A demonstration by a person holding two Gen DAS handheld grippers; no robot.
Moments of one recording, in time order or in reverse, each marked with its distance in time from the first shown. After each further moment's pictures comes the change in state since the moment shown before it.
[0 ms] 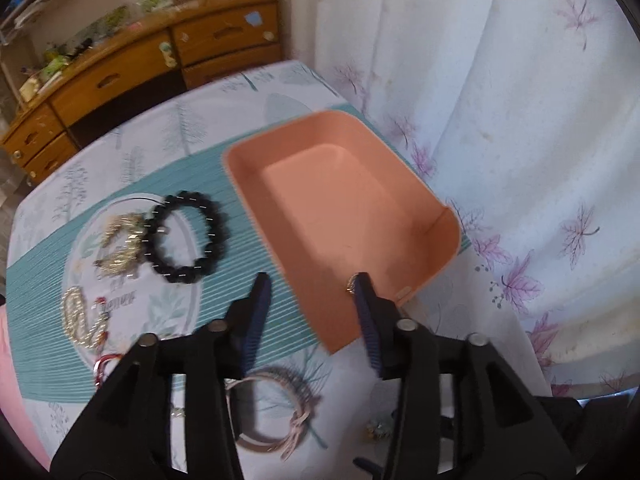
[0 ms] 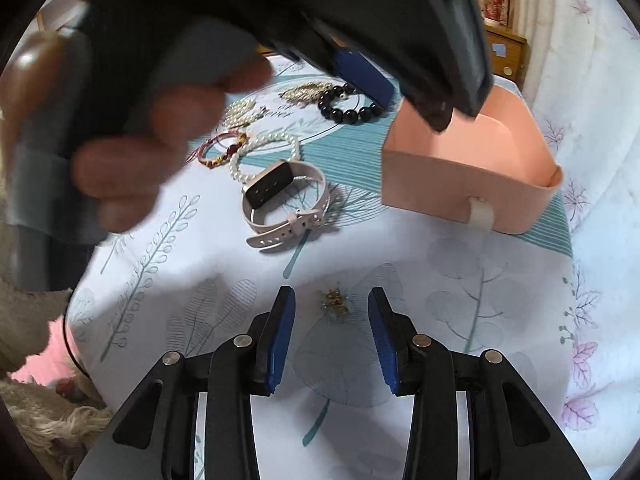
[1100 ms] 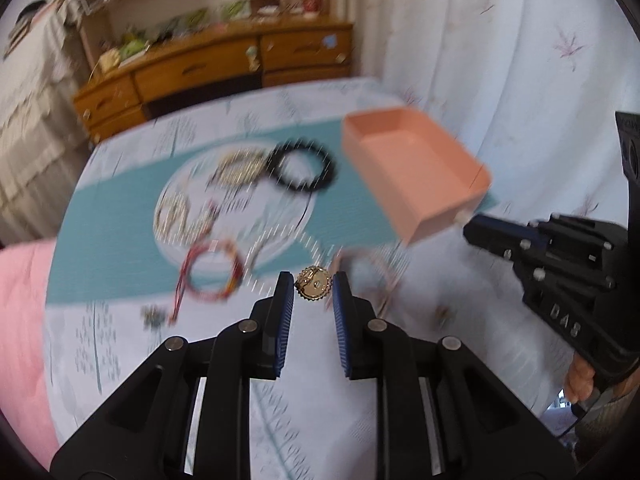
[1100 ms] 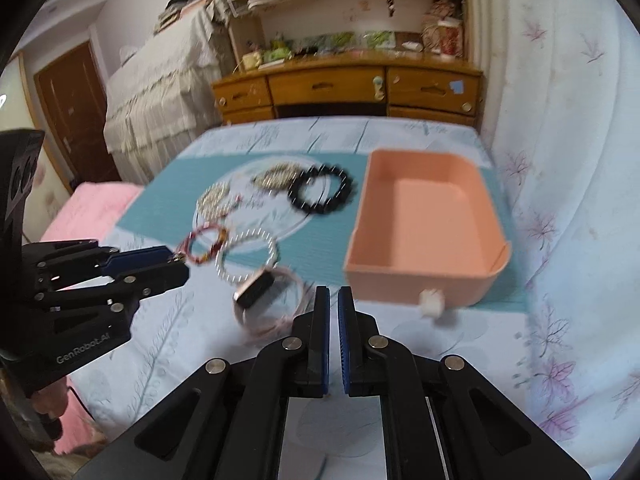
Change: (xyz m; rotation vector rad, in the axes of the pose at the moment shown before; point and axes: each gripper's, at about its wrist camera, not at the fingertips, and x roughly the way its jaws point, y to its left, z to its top) left arm -0.088 0.054 -0.106 -0.127 -0.129 0.136; right arm -0.042 -0.016 0.051 0.129 -0.198 -0.076
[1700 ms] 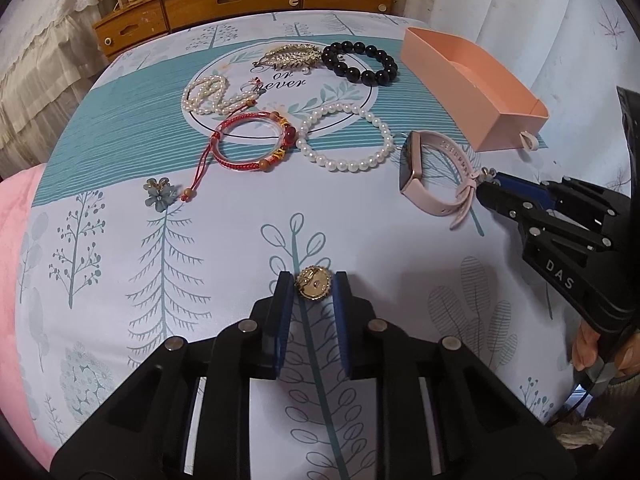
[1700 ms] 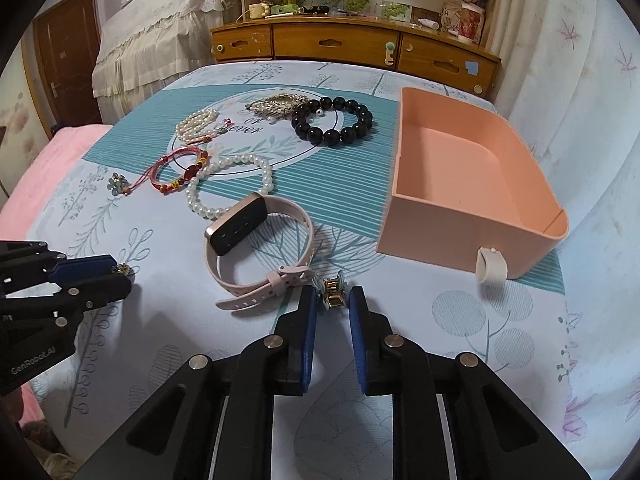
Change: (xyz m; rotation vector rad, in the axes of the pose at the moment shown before) left arm 0.041 0.050 -0.091 -0.140 0.173 0.033; right arm 0.081 0.036 -0.040 -0.122 0.139 -0.091
